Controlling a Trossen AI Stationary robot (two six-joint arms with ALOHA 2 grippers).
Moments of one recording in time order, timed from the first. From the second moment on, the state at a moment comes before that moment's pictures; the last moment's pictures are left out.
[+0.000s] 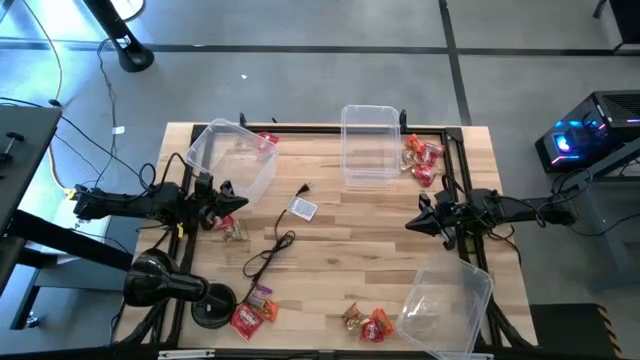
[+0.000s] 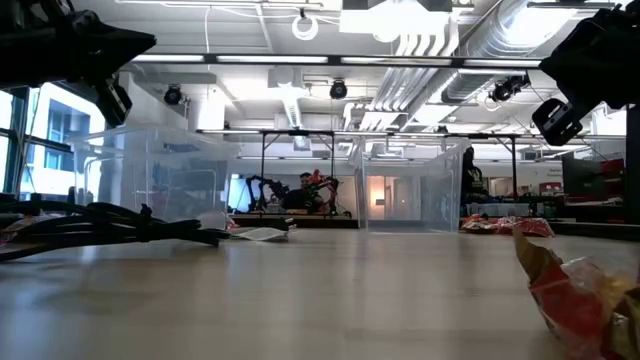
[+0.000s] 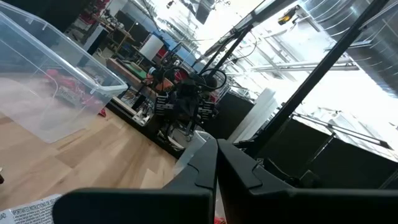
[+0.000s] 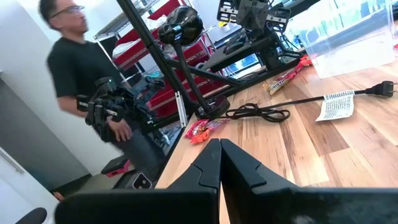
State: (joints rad) left arm -0.08 0.06 0.01 0.25 -0.12 -0.66; right arm 0.09 0.03 0.02 0.02 -0.16 0.52
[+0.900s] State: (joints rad) left arm -0.08 0.07 0.01 0.42 -0.58 -0.67; right arm 0.09 0.03 0.02 0.02 -0.16 0.52
